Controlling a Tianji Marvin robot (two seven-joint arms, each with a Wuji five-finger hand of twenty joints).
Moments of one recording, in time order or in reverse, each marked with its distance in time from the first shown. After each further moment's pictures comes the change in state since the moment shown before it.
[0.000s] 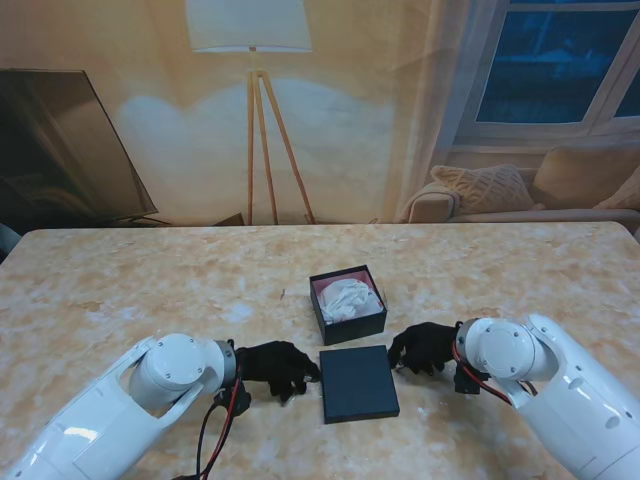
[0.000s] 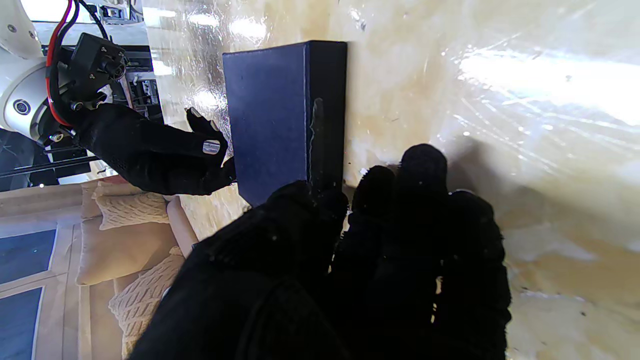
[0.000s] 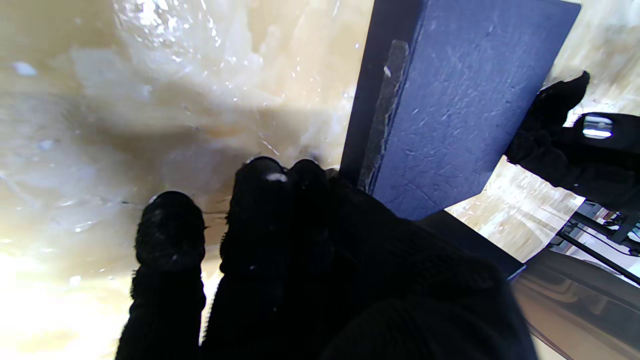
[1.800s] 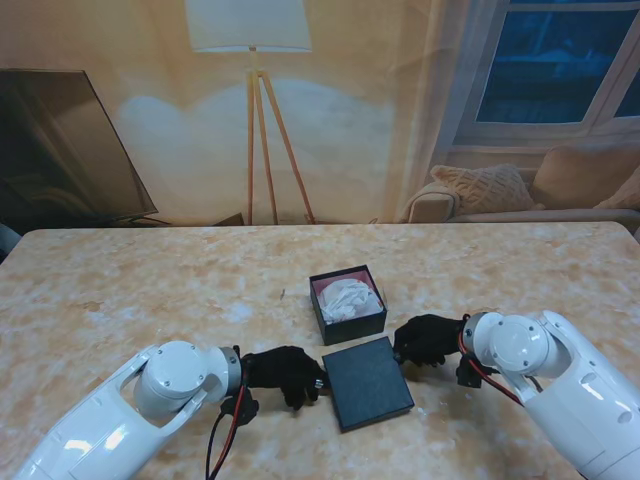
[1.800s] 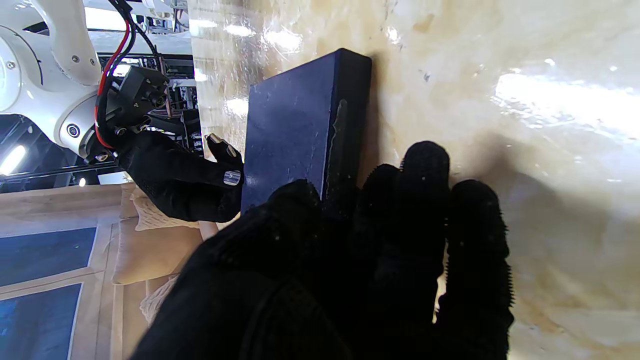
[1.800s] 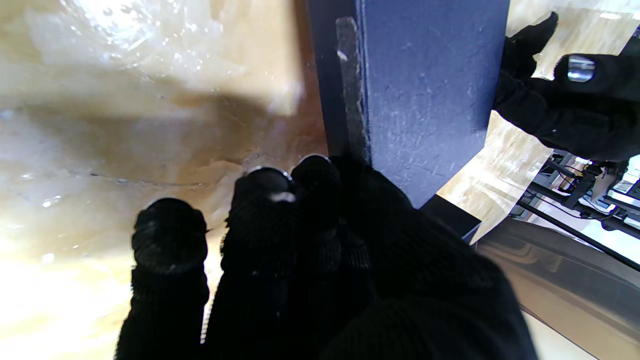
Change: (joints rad) left arm 0.036 0.000 0.001 -0.047 -0.083 -0.017 0.007; right arm -0.003 0.000 0.044 0.011 0.097 -0.047 -0.004; left_hand 0.012 0.000 -0.020 0.000 0.053 0.084 0.021 0.080 0.020 0.039 0.015 -0.031 0.004 0.004 -0.038 -0.036 -0.020 0.026 -0.213 -0.047; right_hand 0.013 -0.027 -0.168 -0.040 0.104 -0.005 0.375 0.015 0.127 -0.043 0.044 -0.043 0.128 -0.023 0.041 0.000 0.116 -0.024 0.050 -0.011
